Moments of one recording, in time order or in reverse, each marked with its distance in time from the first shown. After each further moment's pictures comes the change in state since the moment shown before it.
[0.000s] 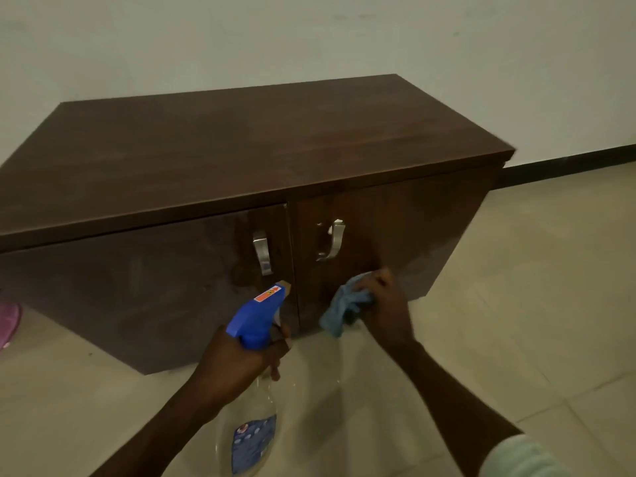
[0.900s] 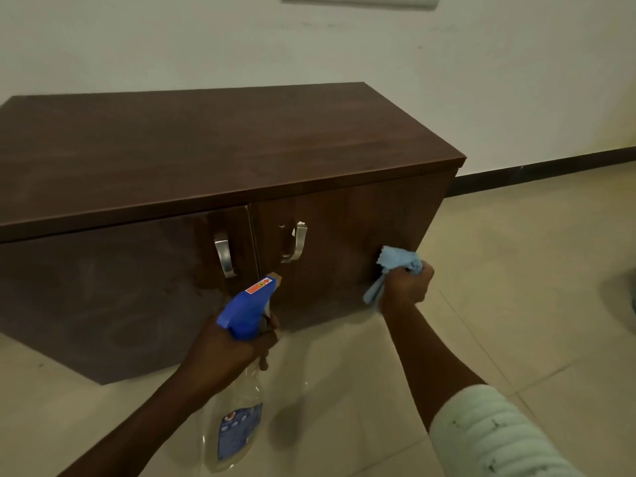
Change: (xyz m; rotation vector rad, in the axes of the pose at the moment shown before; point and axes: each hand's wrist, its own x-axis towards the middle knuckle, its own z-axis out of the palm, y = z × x) left_hand 0.012 0.009 0.025 0.019 -0.033 0.041; right_hand 0.052 0.019 -0.051 0.397 0.748 0.998
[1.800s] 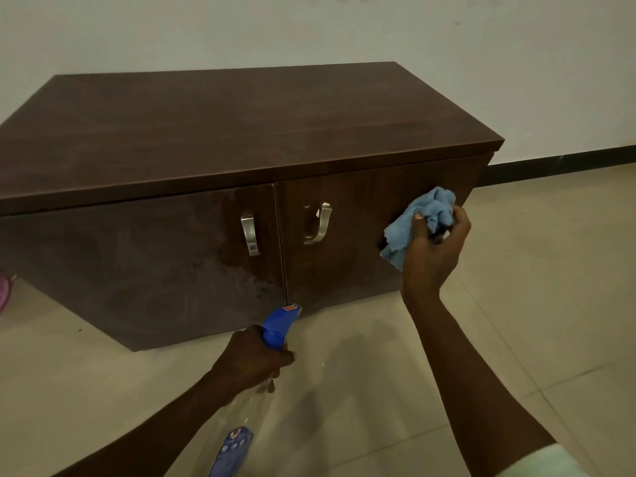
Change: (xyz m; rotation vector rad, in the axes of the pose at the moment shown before) left_hand -0.005 -0.047 0.011 0.211 -0.066 -0.341; right_hand -0.048 -0.042 -0.012 0.150 -0.158 -0.475
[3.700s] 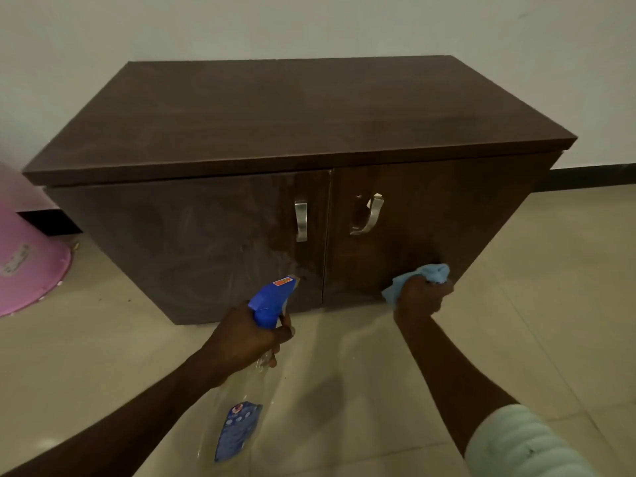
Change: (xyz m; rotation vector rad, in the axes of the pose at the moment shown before) left_hand -0.028 -0.015 -0.045 -0.131 0.109 0.102; right_hand -0.061 0.086 0.026 0.059 -0.070 0.721
